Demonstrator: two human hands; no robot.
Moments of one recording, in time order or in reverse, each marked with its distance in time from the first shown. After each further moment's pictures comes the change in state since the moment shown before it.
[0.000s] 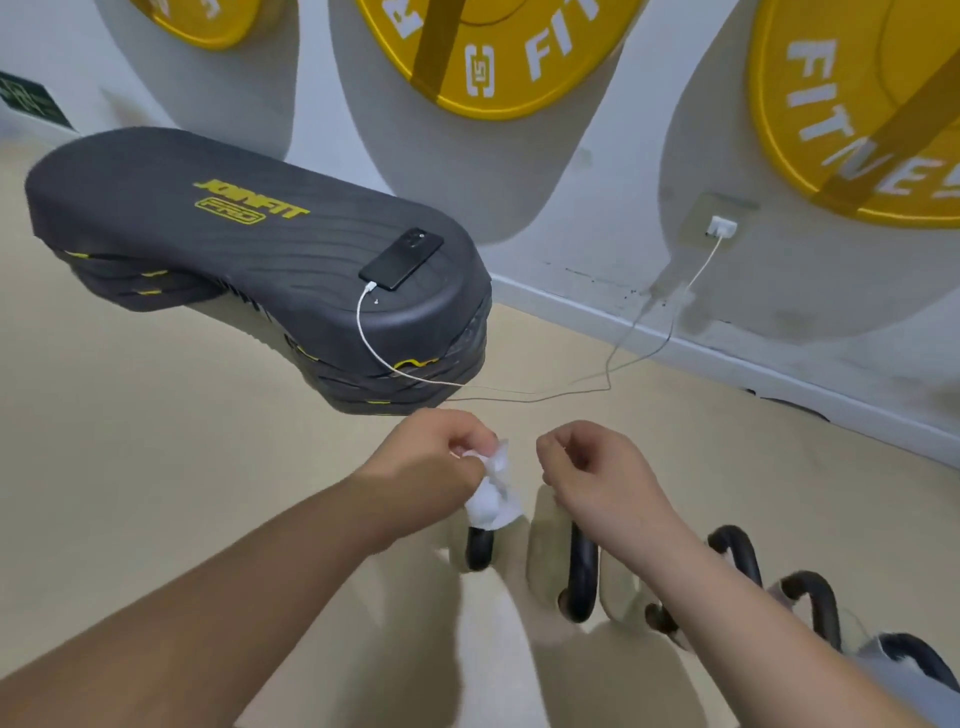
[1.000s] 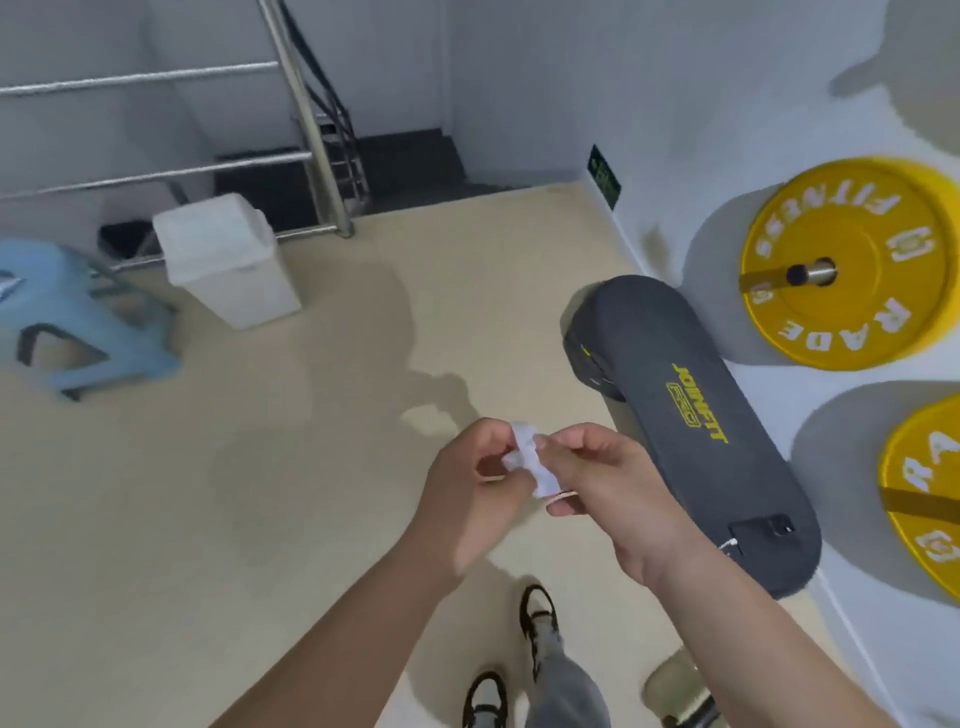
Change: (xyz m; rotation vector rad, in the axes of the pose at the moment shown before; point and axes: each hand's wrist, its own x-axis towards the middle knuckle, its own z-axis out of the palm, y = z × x) left_hand -0.462 0.189 -0.597 -0.749 0.911 -0.291; right_hand -0.238 -0.775 0.196 0.042 -0.902 0.008
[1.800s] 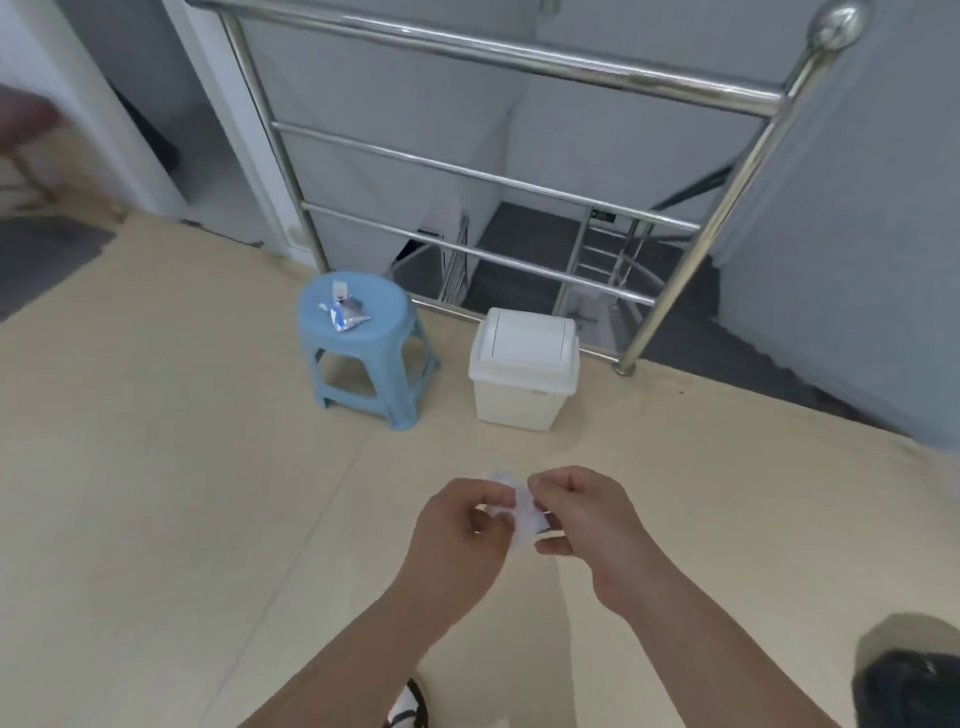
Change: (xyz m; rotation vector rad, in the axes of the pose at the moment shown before) left_hand 0.214 -0.015 -0.577 -0.166 0.676 -0.030; right_hand 0.304 -0.207 0.598 -0.401 -0.435 -0.018
